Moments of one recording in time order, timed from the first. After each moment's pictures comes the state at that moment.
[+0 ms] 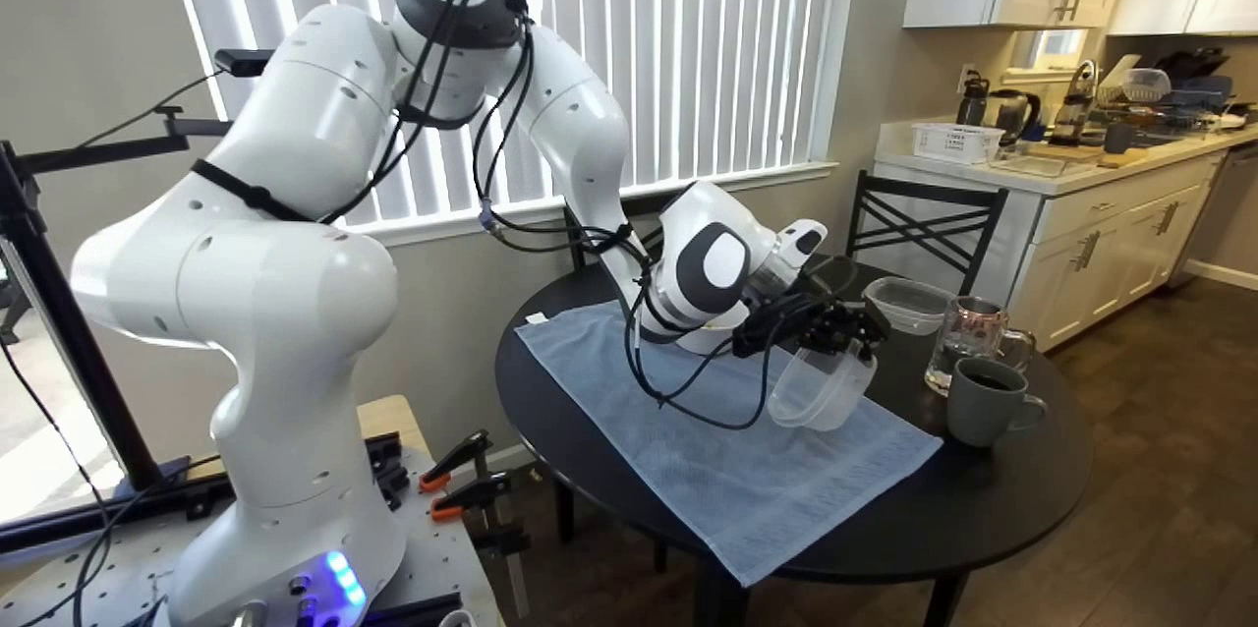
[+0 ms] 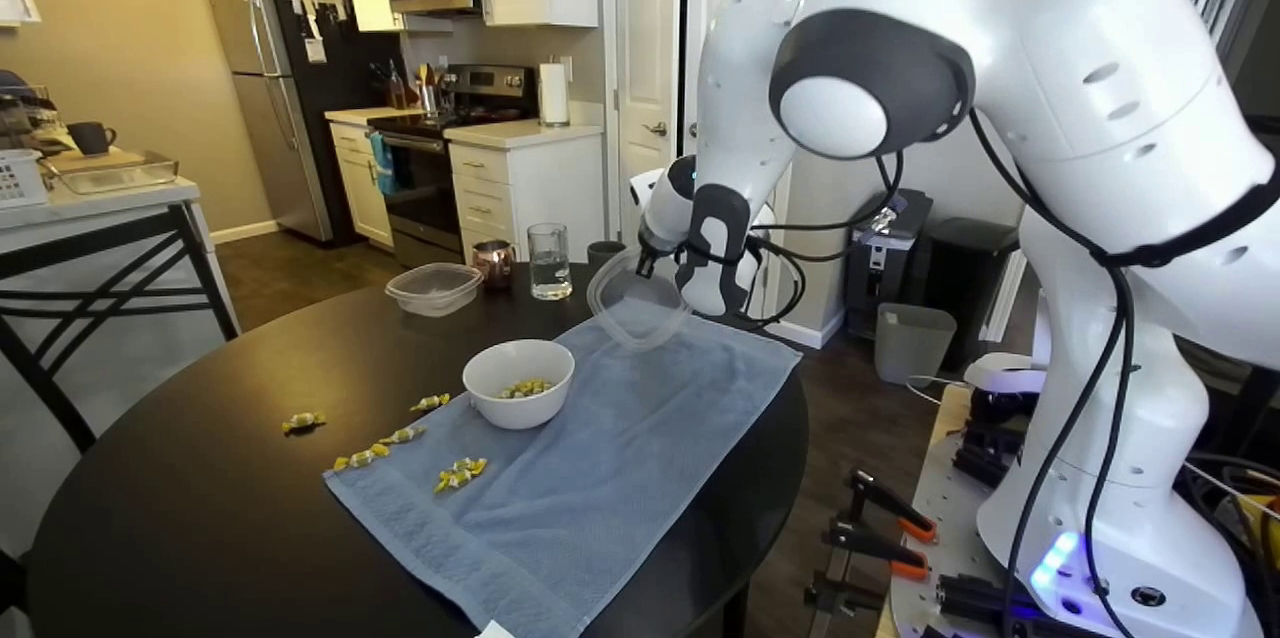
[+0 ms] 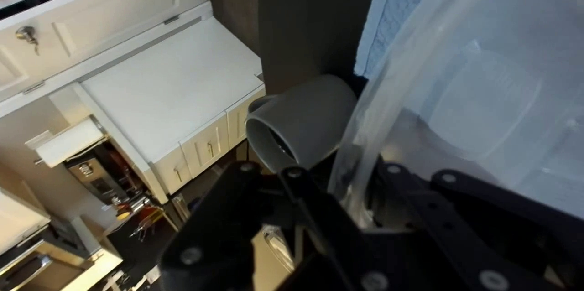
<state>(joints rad) 0.81 0.83 -1.04 -2.29 -0.05 3.45 -0.09</state>
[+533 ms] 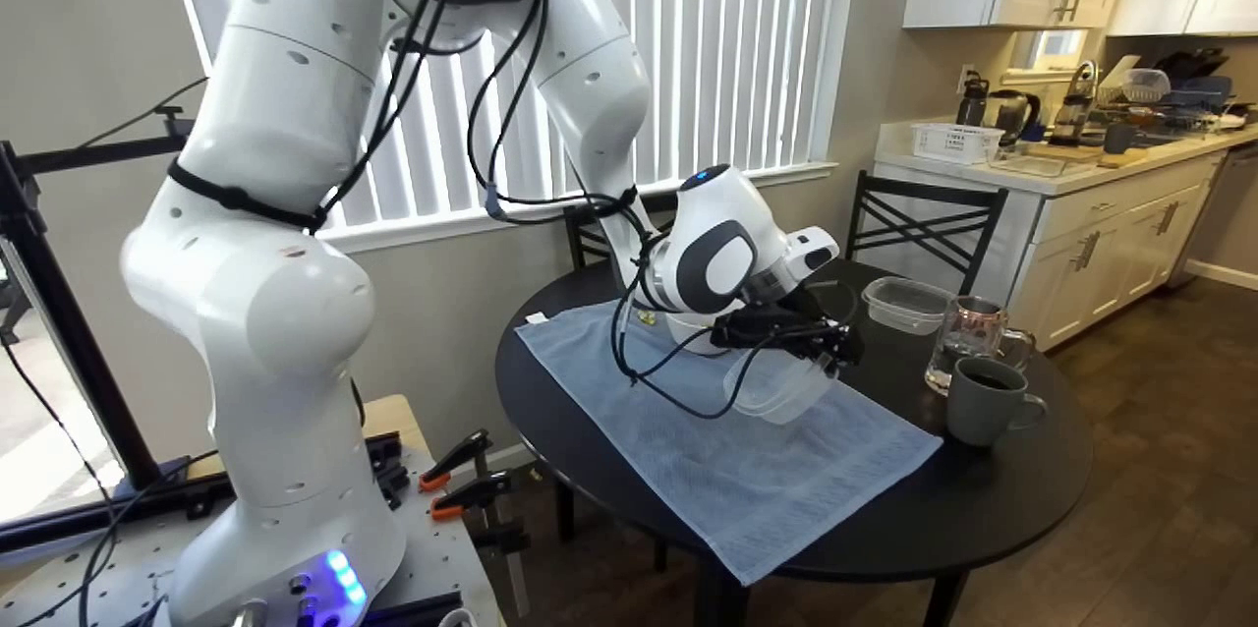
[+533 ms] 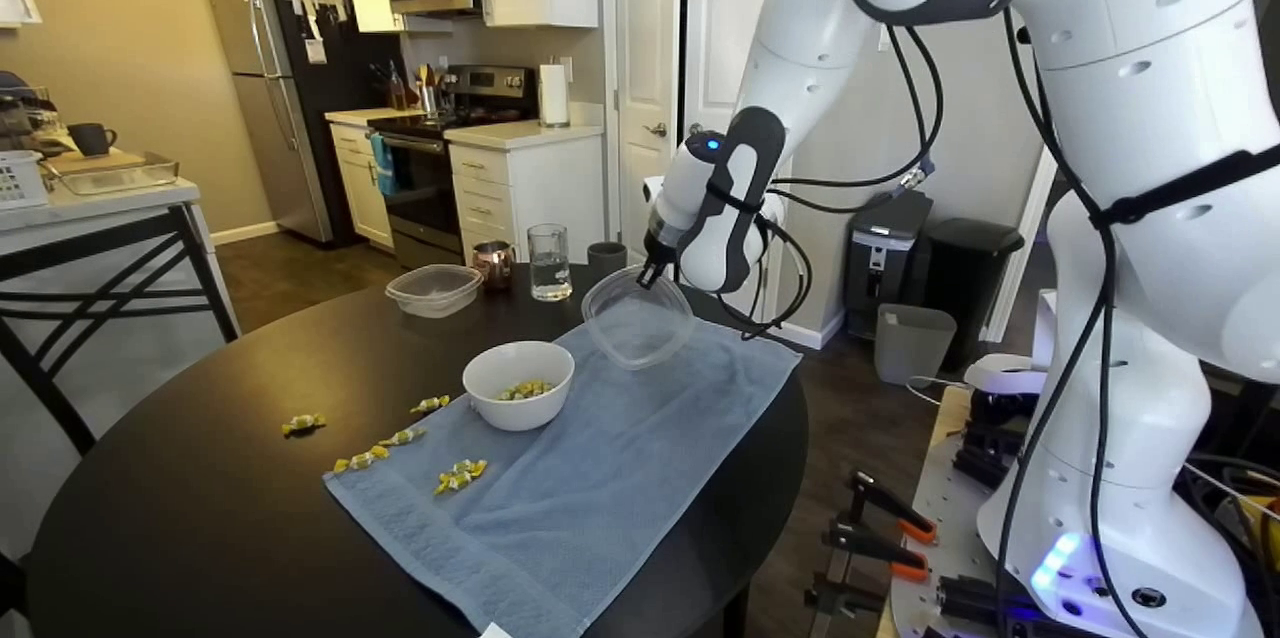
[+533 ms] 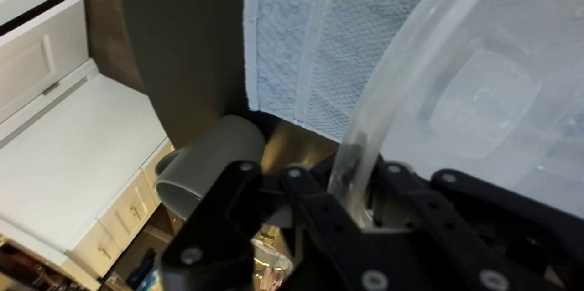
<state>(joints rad) 0.42 0.48 -0.64 -2.33 -0.14 3.30 -0.14</state>
